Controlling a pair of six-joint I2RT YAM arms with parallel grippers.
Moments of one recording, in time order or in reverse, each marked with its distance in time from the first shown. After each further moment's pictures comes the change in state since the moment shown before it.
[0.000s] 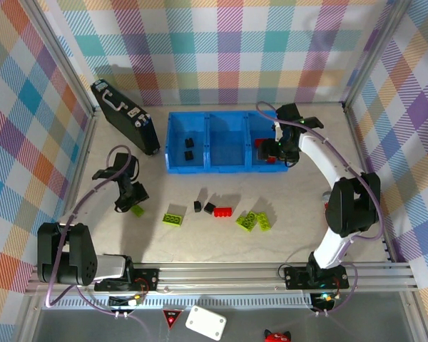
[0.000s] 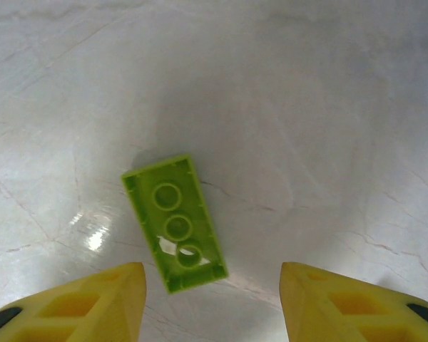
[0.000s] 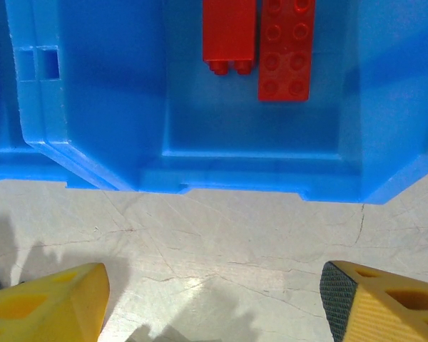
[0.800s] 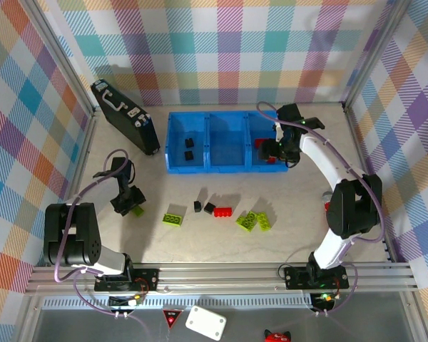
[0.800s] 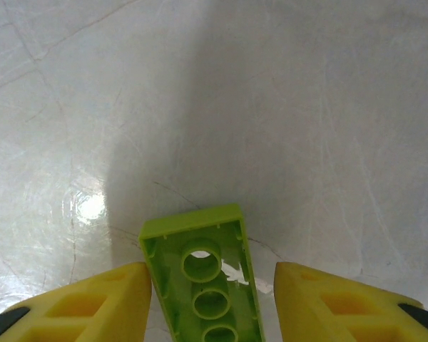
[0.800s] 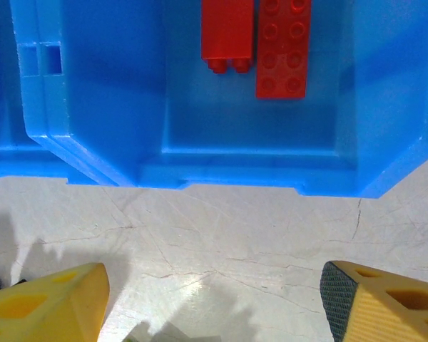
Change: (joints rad) left arm 0.079 0.145 -0.043 0.112 0.038 -0.007; right arm 0.000 -0.016 -0.010 0.000 0.004 0.000
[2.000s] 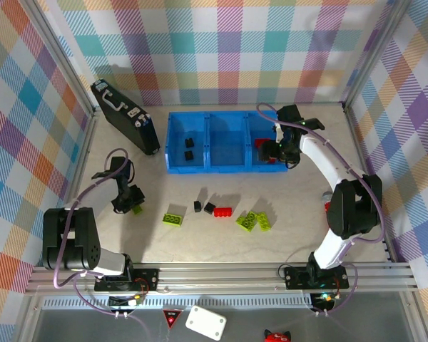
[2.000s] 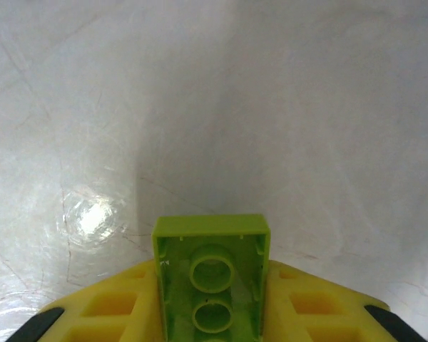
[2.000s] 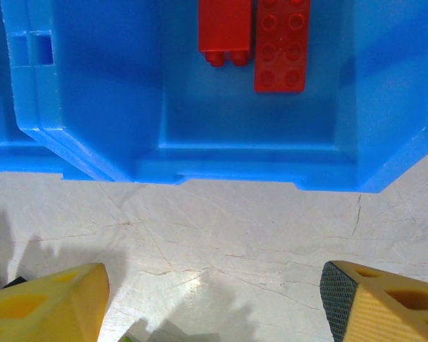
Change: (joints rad) left arm -0.017 -0.044 0.014 -0.015 0.018 0.060; right arm 0.000 -0.006 -0.013 0.000 0.000 0.000
